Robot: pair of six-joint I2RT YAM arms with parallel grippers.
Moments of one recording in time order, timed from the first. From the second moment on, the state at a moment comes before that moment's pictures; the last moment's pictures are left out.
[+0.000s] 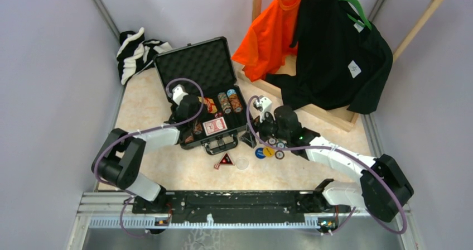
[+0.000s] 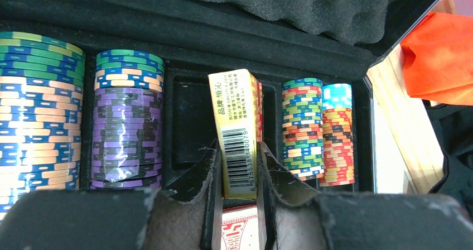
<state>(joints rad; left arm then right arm) -0.48 1.53 0.67 0.36 -0.41 -0.89 0.70 1.18 0.61 0.13 -0.33 0.20</state>
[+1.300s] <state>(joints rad) -0.48 1.49 0.82 0.07 -0.52 -0.72 0.70 1.21 0.60 0.15 -0.37 0.21</state>
